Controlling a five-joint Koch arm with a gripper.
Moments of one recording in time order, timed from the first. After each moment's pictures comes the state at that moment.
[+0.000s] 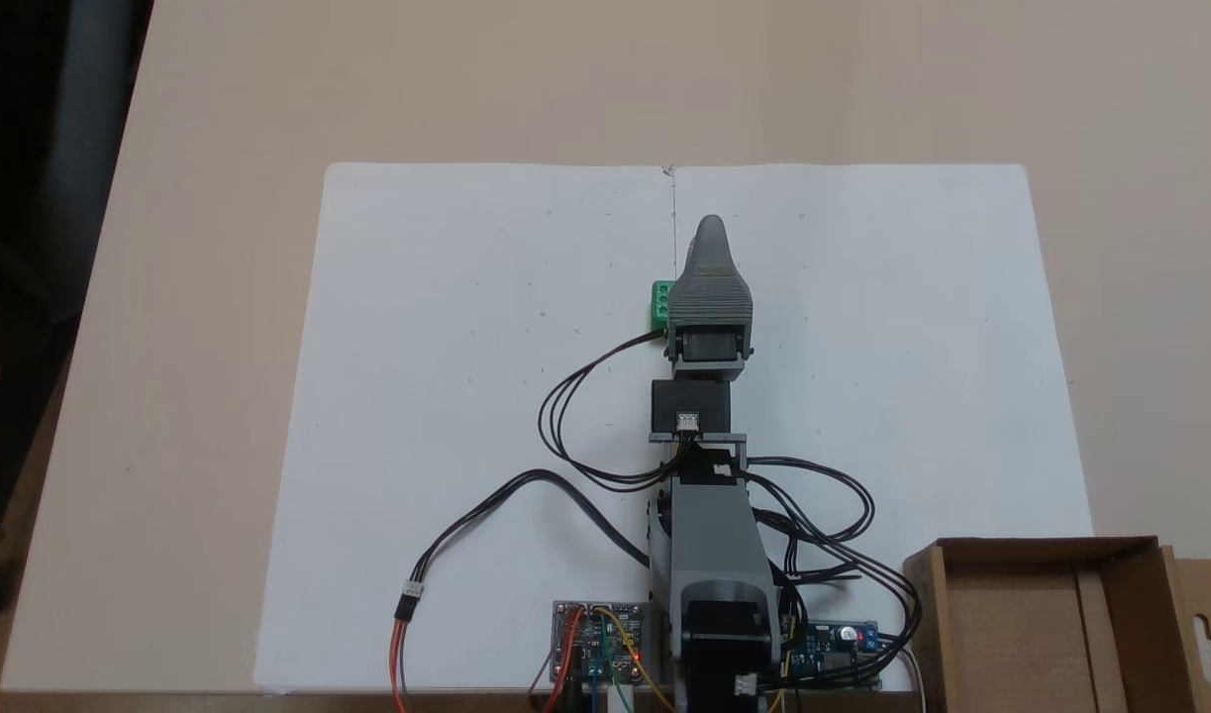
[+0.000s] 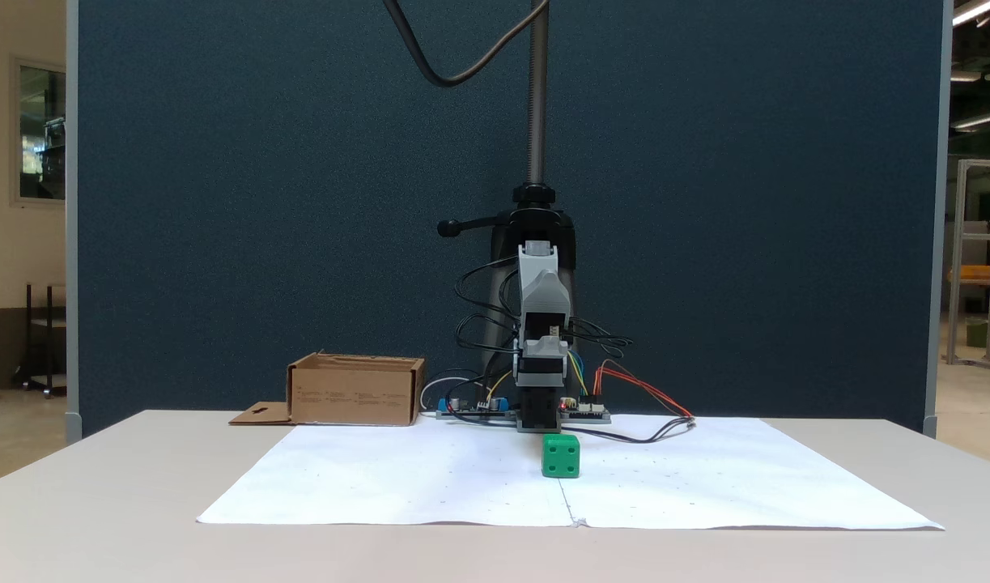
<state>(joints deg) 1.4 129.3 152.2 -60.2 -1.1</state>
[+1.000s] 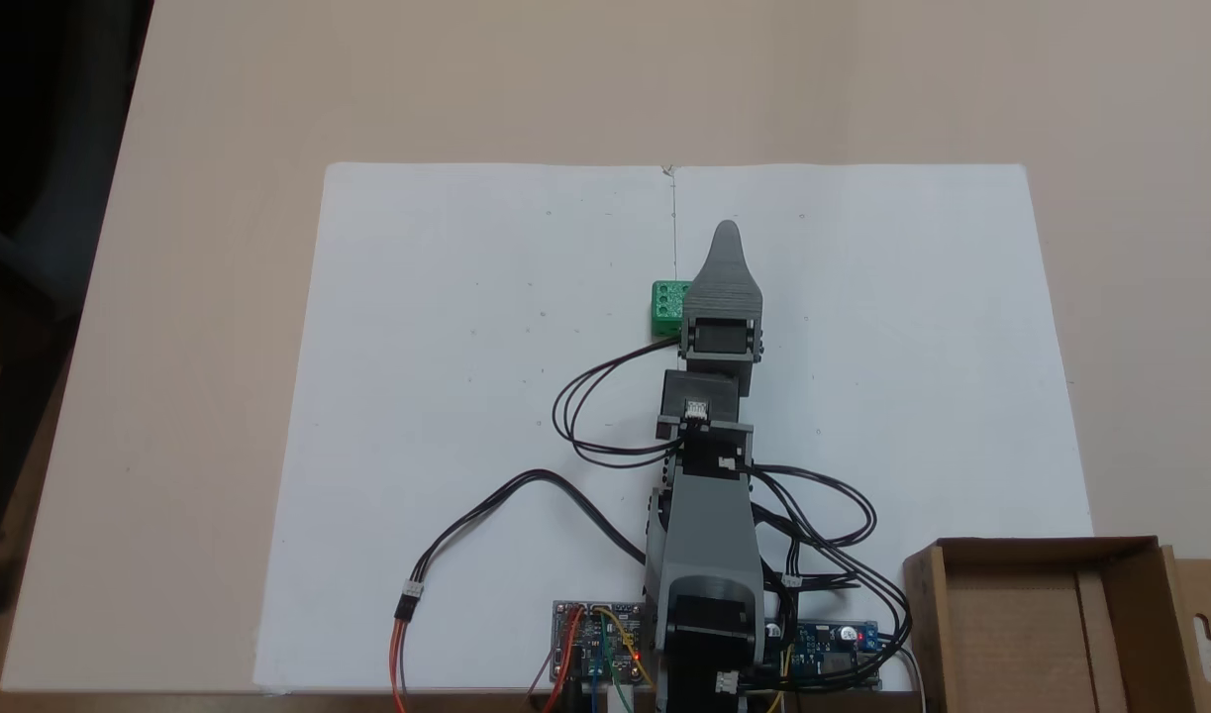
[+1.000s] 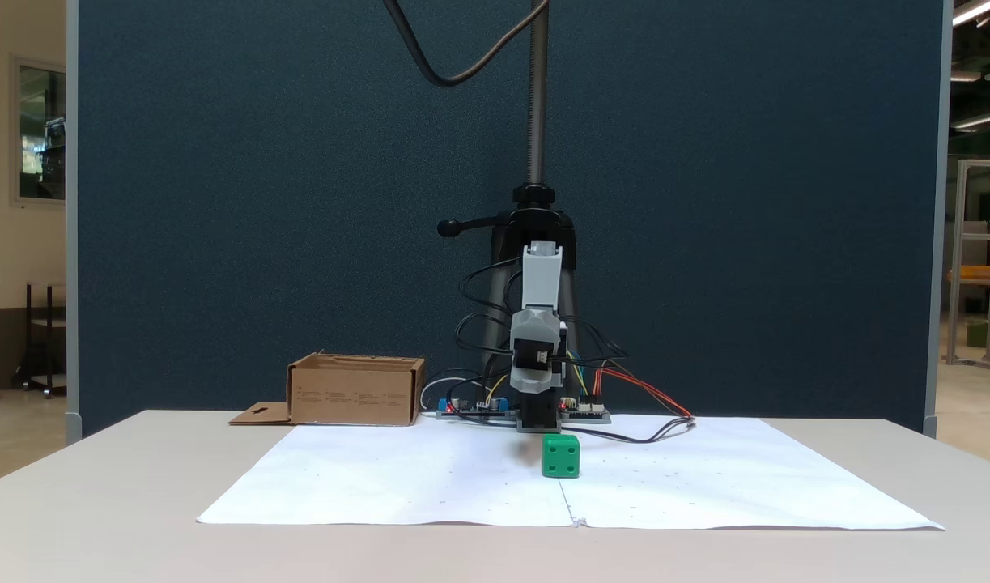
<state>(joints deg) 5.6 129.3 143.3 -39.3 -5.6</state>
